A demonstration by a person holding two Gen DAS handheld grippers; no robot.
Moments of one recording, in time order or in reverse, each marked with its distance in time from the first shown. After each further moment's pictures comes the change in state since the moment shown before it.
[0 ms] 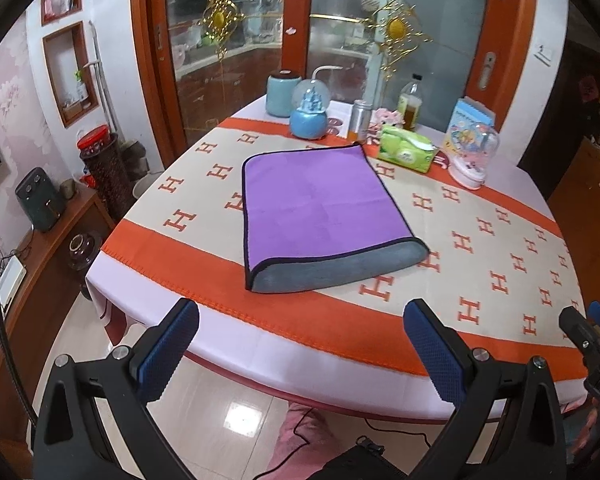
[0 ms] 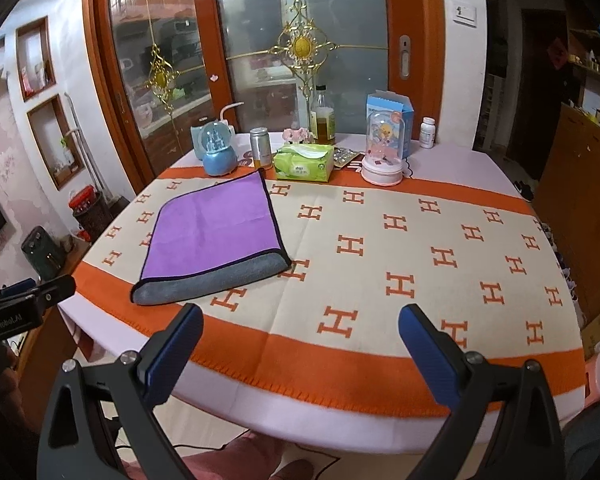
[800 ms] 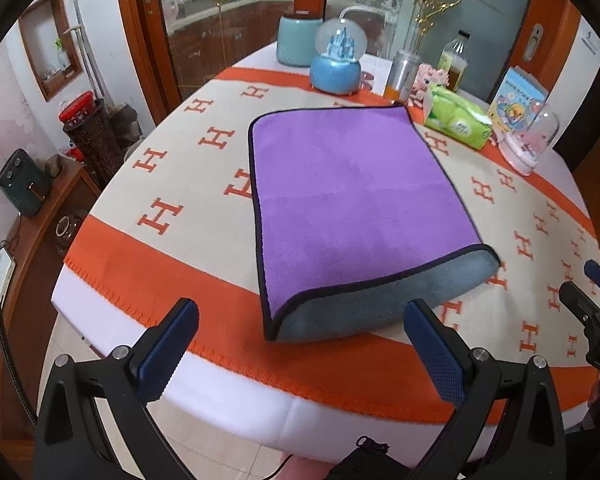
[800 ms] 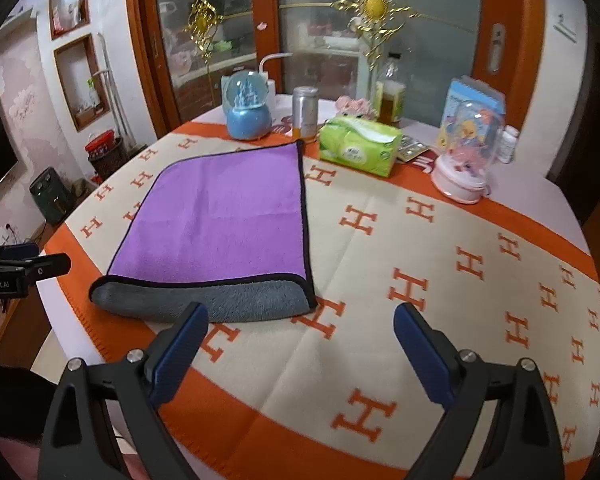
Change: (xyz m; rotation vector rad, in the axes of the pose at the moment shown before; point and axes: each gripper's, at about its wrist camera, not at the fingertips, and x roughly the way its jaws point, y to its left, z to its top) left arm 0.150 0.042 0.049 0.004 0.174 0.005; right arm 0.160 0.027 0.046 -0.213 0.112 0.121
